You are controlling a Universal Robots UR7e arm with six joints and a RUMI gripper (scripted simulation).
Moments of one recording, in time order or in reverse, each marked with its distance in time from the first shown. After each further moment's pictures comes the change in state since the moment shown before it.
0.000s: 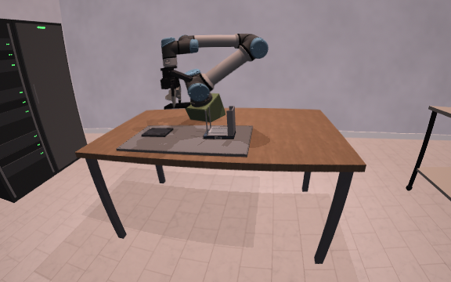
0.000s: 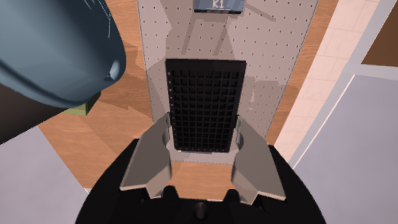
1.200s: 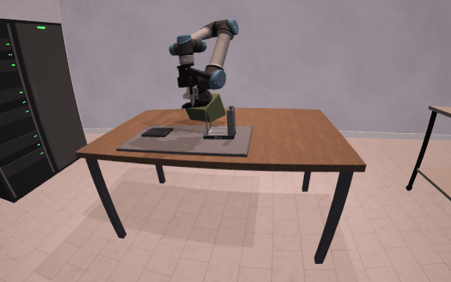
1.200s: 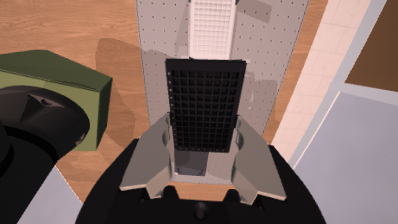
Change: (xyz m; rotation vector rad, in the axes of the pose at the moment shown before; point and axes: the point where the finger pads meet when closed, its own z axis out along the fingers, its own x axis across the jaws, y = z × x) arm 0.012 -0.107 -0.003 0.045 0.016 -0.012
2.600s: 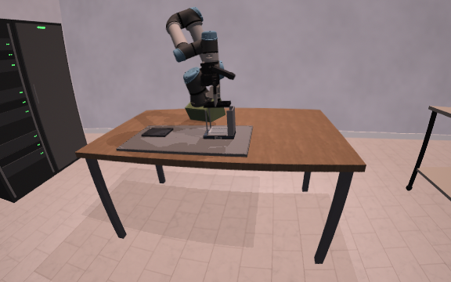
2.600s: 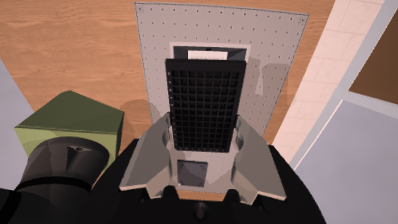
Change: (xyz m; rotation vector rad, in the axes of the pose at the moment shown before) arm 0.012 -0.119 0.007 -0.050 -0.037 0.014
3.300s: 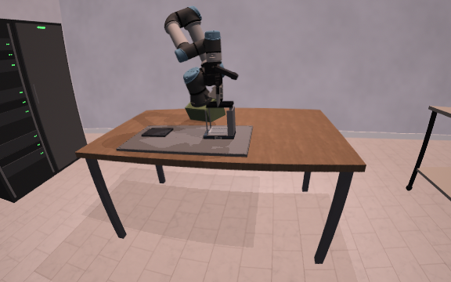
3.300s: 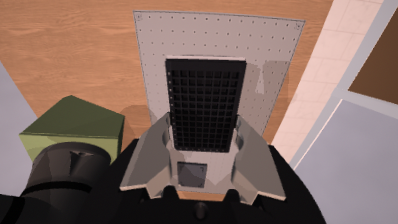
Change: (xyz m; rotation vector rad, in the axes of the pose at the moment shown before) arm 0.004 -0.014 0.000 -0.007 0.001 0.009
